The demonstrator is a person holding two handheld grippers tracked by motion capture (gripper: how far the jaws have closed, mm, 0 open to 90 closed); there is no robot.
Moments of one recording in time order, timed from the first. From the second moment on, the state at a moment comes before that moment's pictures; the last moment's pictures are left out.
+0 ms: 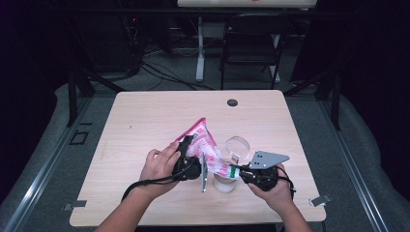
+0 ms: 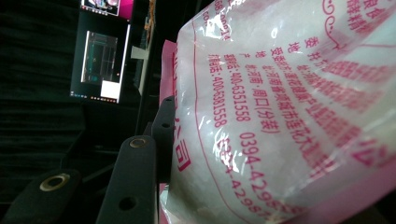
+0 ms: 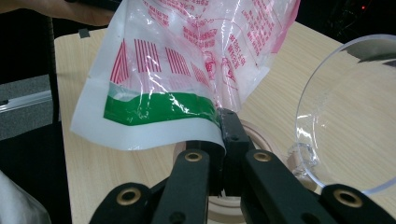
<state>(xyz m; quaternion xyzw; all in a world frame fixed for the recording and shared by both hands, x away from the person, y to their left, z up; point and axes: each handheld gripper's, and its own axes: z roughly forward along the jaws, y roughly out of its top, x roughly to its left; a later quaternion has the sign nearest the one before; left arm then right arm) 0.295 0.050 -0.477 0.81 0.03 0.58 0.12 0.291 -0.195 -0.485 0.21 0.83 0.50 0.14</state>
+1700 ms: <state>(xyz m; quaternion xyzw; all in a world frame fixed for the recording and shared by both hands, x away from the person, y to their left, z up) 0.294 0.047 -0.475 0.80 0.01 0.59 0.11 0.291 -0.196 -0.486 0.22 0.83 0.50 0.15</state>
